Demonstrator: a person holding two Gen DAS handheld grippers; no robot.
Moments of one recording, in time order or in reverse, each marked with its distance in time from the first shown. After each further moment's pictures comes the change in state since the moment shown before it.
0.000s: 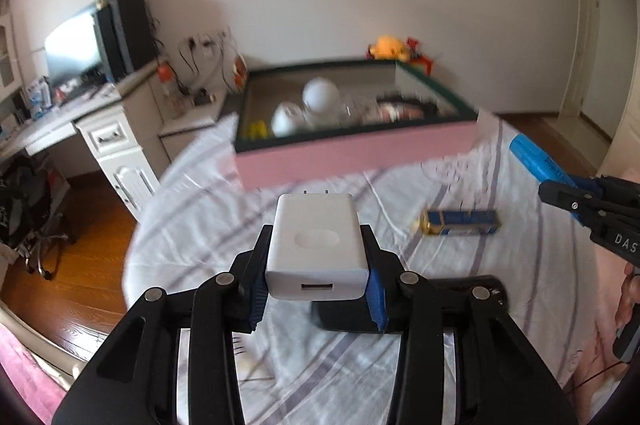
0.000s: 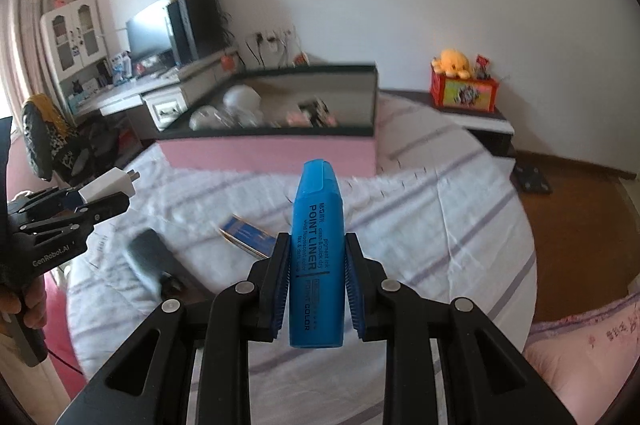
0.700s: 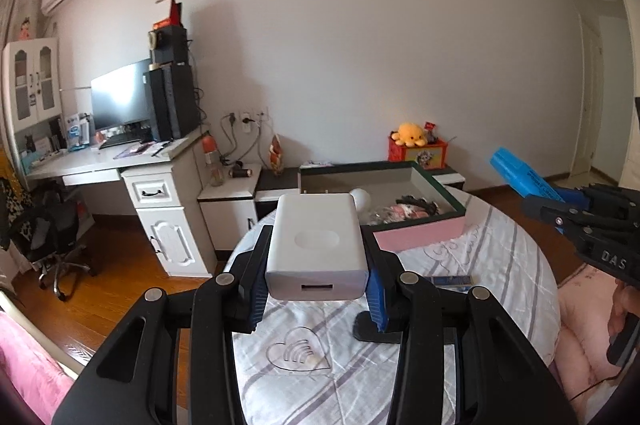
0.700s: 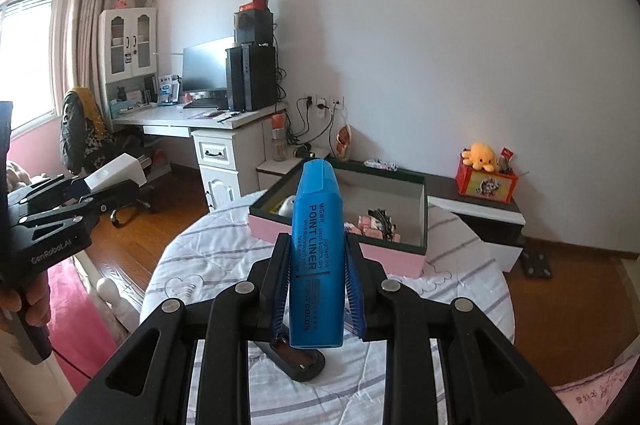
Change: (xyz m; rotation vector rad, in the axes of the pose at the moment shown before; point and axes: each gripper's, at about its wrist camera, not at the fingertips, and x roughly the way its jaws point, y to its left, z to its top) left arm -0.127 0.037 0.017 -0.053 -0.267 0.080; right arm -0.087 0.084 0.045 -0.182 -0.205 0.051
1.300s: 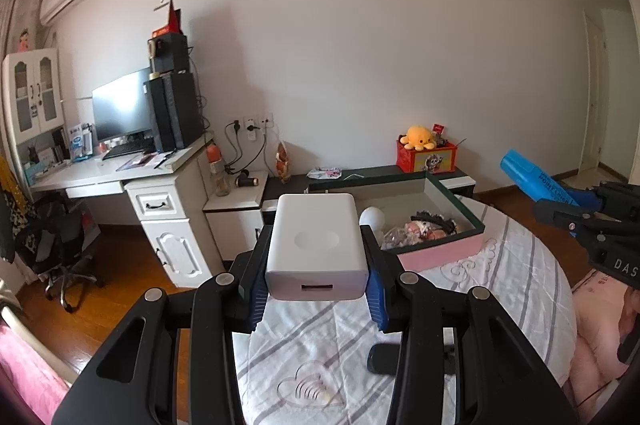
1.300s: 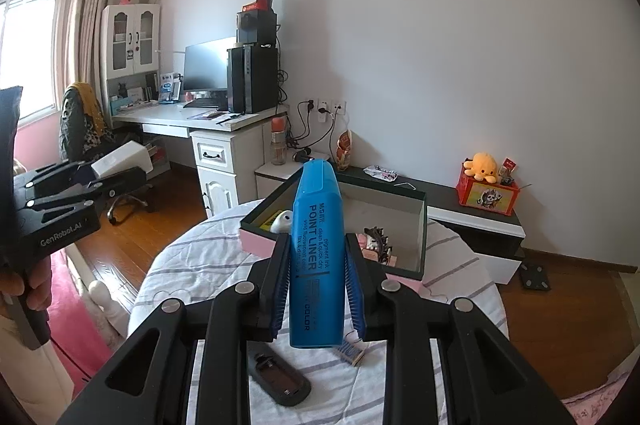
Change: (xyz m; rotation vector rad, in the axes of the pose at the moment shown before) left arm 0.037 -0.004 0.026 0.028 -0.010 0.013; right arm 0.024 -0.015 0.015 -0.029 -0.007 -0.004
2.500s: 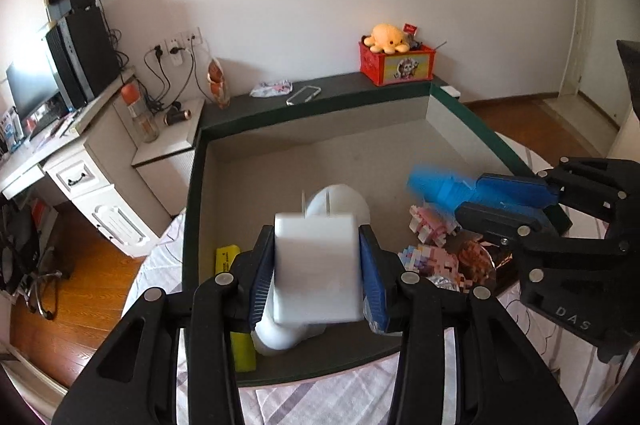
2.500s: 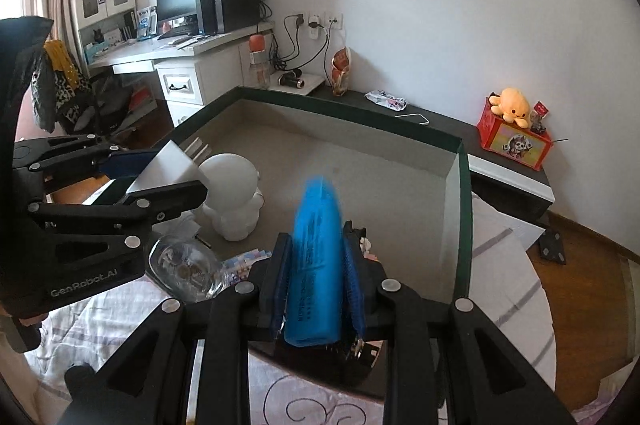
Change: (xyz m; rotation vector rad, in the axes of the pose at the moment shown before) left arm 0.262 -0.069 0.003 0.109 0.358 -0.138; right arm 0.211 -0.070 -0.006 0.003 0.284 0.036
